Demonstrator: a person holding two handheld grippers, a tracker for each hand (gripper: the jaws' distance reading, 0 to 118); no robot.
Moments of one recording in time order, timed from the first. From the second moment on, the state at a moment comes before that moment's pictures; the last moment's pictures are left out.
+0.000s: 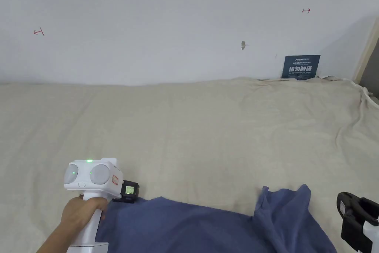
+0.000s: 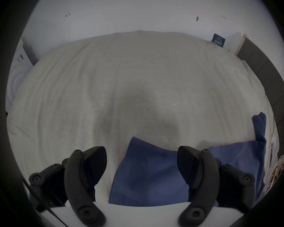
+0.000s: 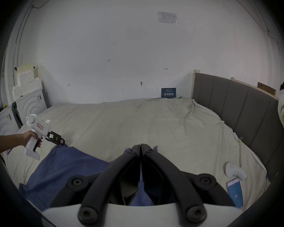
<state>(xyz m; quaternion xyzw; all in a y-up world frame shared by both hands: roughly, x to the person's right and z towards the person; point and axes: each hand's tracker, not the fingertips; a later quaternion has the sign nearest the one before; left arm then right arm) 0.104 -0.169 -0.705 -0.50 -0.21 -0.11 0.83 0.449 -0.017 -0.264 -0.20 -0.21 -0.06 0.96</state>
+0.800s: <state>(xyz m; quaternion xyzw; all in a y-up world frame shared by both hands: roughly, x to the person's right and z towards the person) 0.069 -0.090 -0.637 -0.42 -0.26 -0.11 0.86 0.537 -0.067 -0.341 -0.31 -0.21 -0.14 0.92</state>
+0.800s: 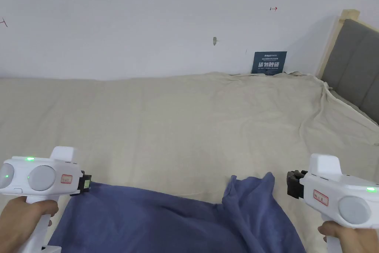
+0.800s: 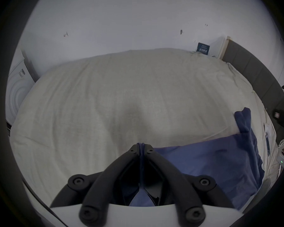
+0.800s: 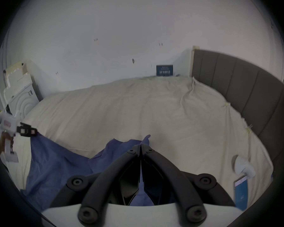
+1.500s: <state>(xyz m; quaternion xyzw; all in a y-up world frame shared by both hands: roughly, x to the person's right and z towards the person) 0.038 -0.084 -0.615 -0.42 -0.25 -0.11 0.87 0.561 -0.171 -0.408 -0.47 -0.23 -0.12 0.84</state>
